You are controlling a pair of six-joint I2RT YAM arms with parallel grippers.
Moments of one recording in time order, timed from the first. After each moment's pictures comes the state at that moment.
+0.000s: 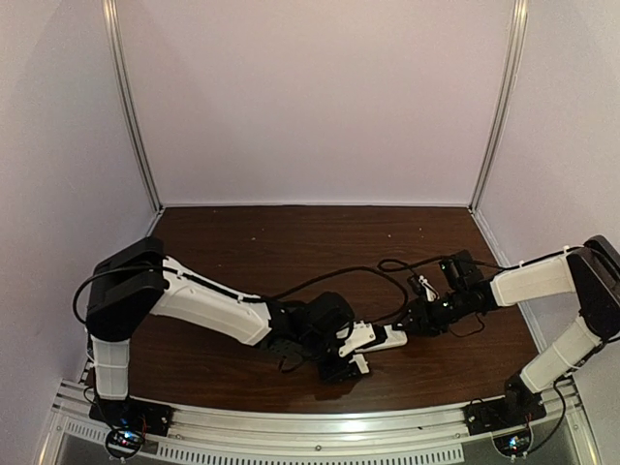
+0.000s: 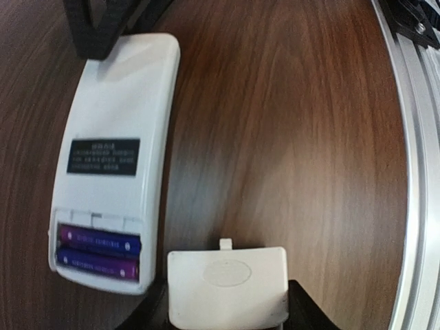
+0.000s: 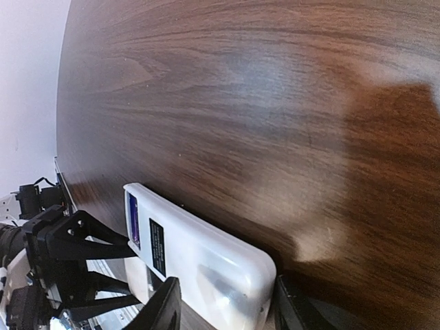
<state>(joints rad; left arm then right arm) -1.24 2.07 1.25 -0.06 0.15 0.09 0.40 1.50 0.56 -0.10 -0.65 0.48</state>
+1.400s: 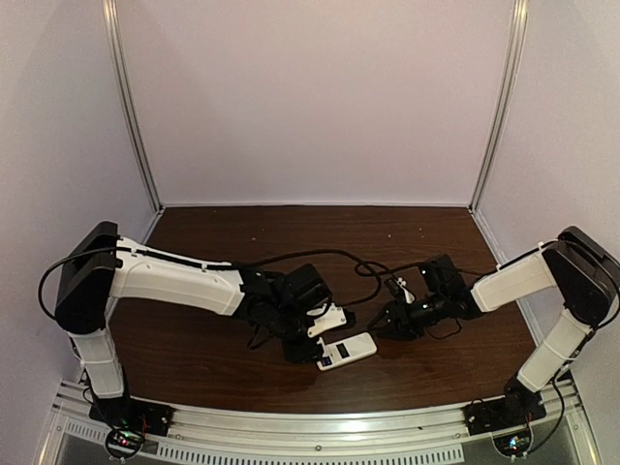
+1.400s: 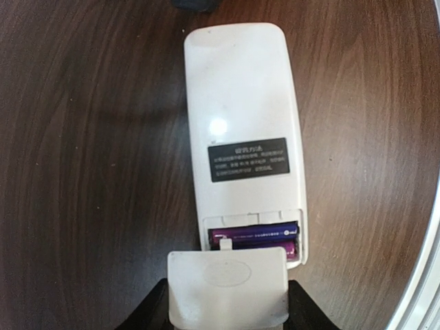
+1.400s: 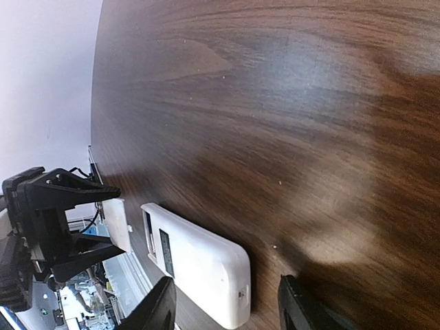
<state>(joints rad) -1.15 1.86 1.24 -0.50 0.04 0.19 0.55 1.63 0.58 0.17 -0.73 0.68</state>
